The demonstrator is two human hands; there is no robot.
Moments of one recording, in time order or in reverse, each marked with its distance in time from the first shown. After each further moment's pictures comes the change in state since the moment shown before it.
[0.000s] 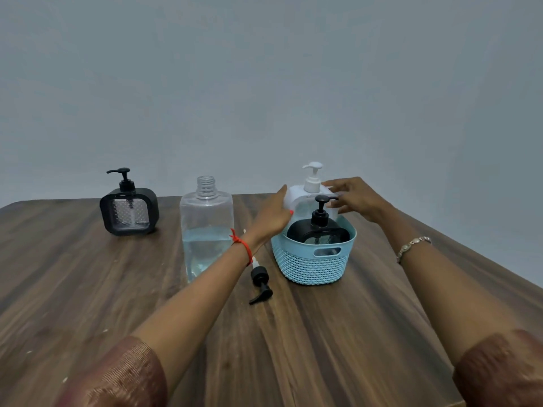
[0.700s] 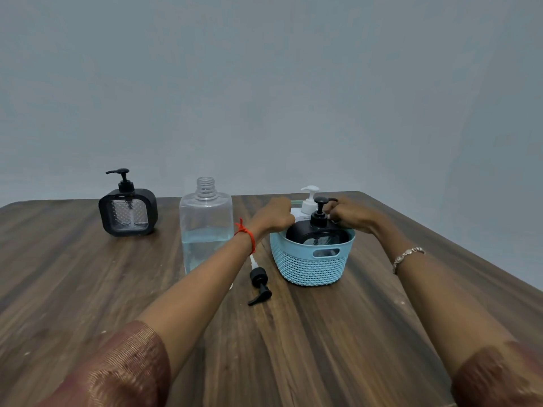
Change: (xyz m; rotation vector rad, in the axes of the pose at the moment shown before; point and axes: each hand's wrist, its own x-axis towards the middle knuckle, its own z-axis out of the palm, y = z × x) left_hand 0.001 0.027 -0.009 0.482 -0.190 -0.081; right_hand -0.019 -0.005 0.018 -0.093 -0.138 0.138
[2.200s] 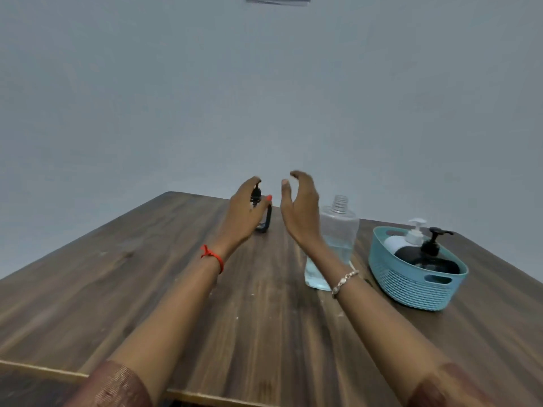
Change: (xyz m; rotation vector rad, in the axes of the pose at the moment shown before) left_hand -0.194 -0.165 -0.118 -0.340 0.790 -0.009; right_hand -0.057 -0.202 0.256 0.125 0.558 -0.788
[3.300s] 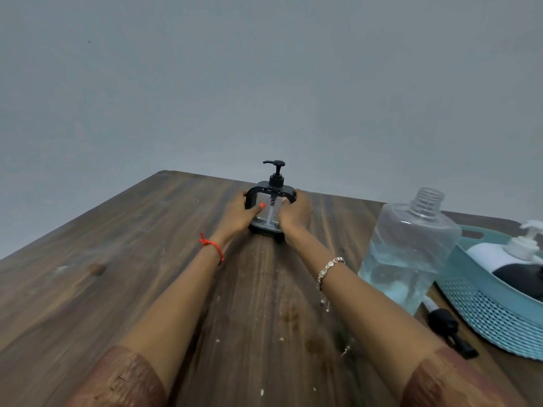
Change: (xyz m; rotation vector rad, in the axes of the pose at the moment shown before) left_hand 0.083 -0.180 0.039 -0.128 -0.134 -0.455; right_hand 0.026 0.117 0.168 0.019 -0.130 0.739
